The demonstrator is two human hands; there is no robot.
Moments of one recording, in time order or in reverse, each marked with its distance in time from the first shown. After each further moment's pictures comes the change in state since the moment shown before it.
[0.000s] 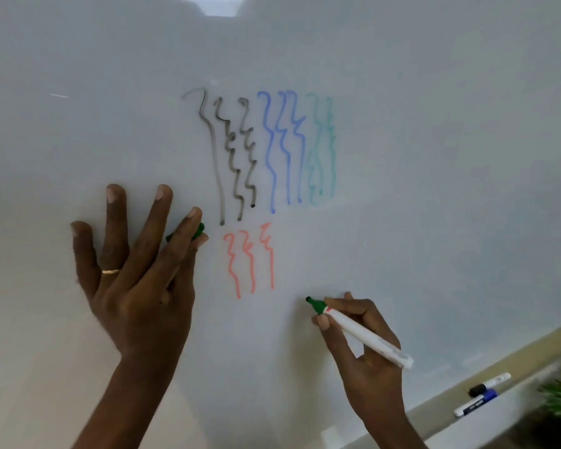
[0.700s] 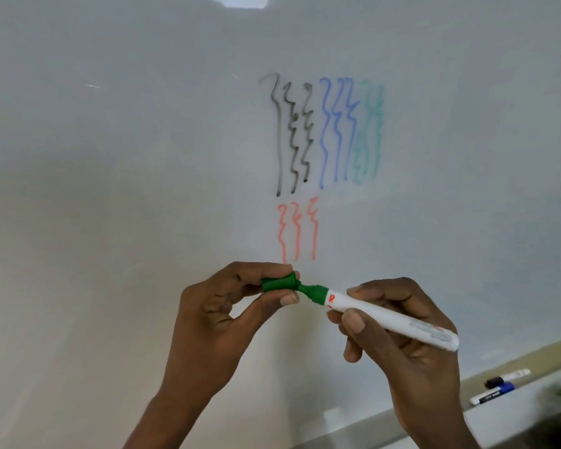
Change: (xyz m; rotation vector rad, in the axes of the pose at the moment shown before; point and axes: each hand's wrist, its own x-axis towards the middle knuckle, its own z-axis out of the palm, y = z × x) left_hand -0.013 0.032 -0.086 -1.009 -0.512 -0.629; right_hand -0.027 -0.109 0.018 0.194 -0.179 0.071
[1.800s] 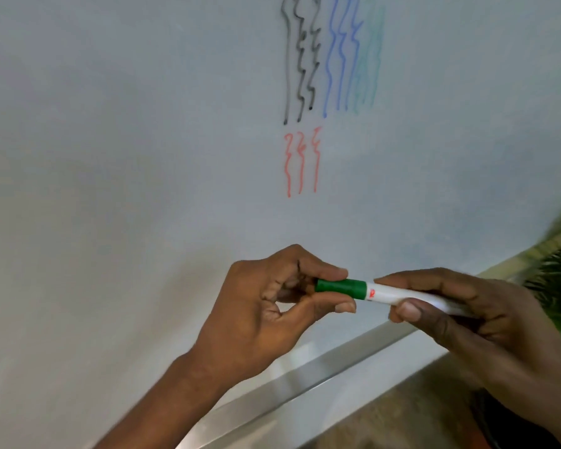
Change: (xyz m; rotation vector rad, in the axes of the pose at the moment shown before) left_hand -0.051 0.017 -0.012 -0.156 -0.367 -0.026; right_hand -0.070 -0.062 -0.024 -0.688 -0.253 0.098
